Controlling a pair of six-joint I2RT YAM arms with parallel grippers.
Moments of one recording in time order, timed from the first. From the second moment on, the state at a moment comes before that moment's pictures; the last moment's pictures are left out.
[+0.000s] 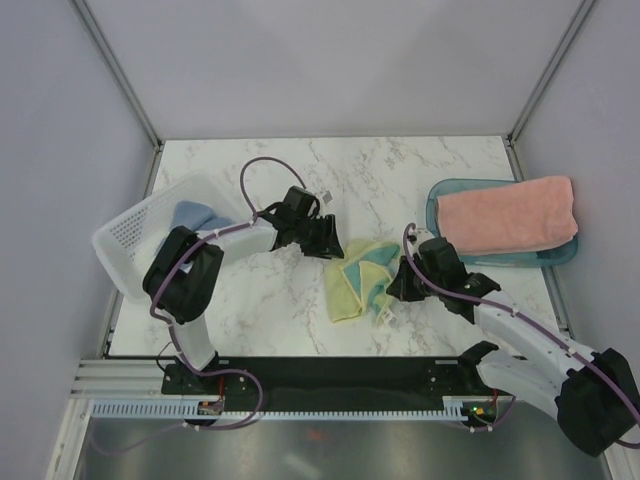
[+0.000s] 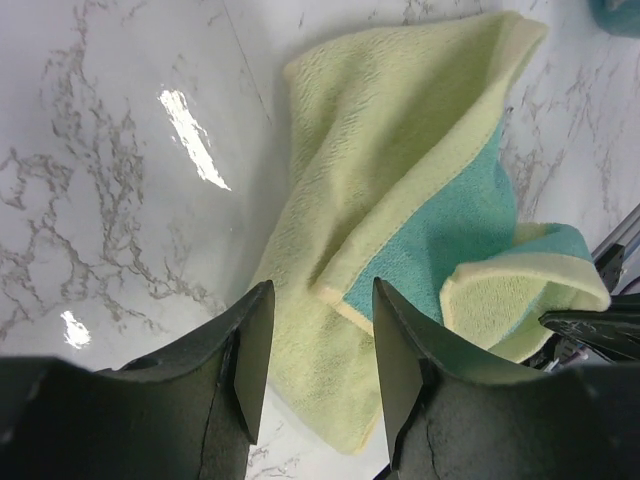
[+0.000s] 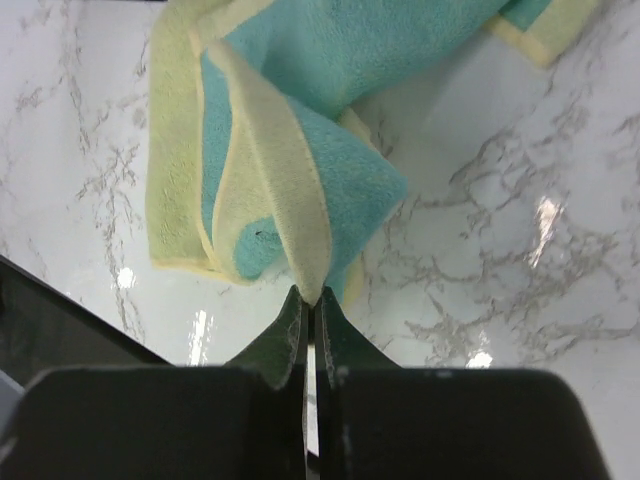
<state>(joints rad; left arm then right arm) -0.59 1.81 1.12 -0.19 0.39 -0.52 0.53 1.00 0.54 -0.33 -0.17 0.46</state>
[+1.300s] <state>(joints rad) -0.71 1.75 1.08 -0.02 0.53 -0.46 0.54 0.83 0.49 -0.47 -0.07 0.71</state>
